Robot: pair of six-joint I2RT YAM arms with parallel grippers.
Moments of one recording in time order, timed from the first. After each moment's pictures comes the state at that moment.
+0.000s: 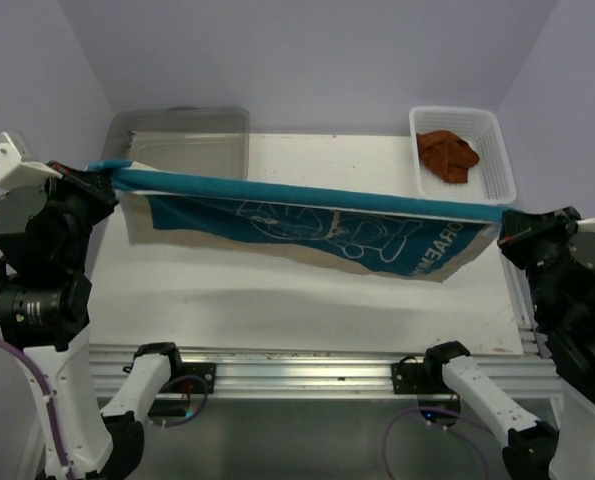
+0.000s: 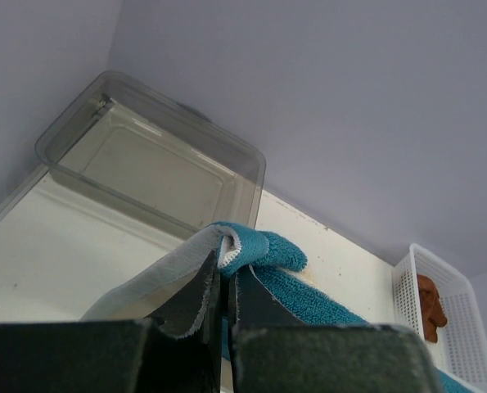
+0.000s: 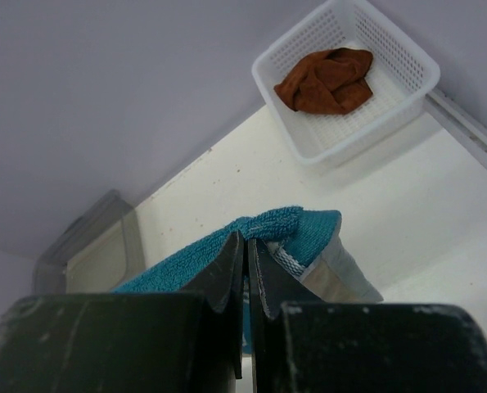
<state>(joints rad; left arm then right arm) 0.10 0.87 1.61 -0.87 -0.12 -0.55 0.26 0.77 1.67 -1.12 0.53 0.71</state>
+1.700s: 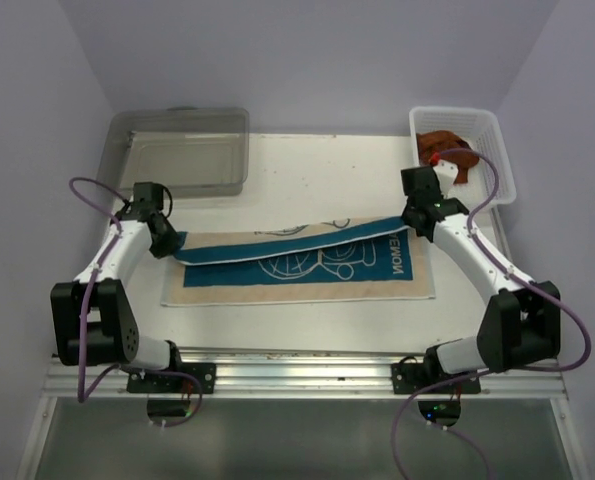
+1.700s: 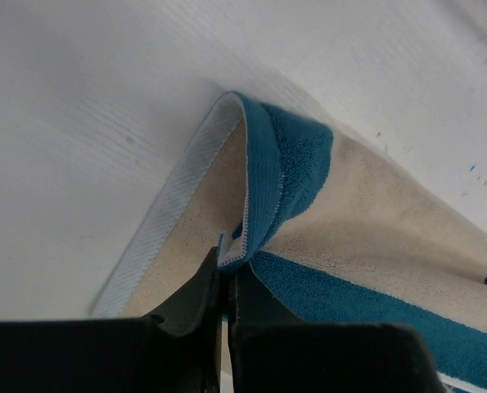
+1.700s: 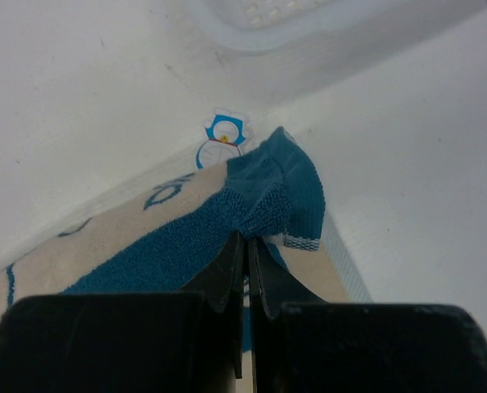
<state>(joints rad) 0.08 1.44 0.98 -0.65 -0.16 -0.57 0.25 1.45 1.13 -0.55 0.53 0.56</state>
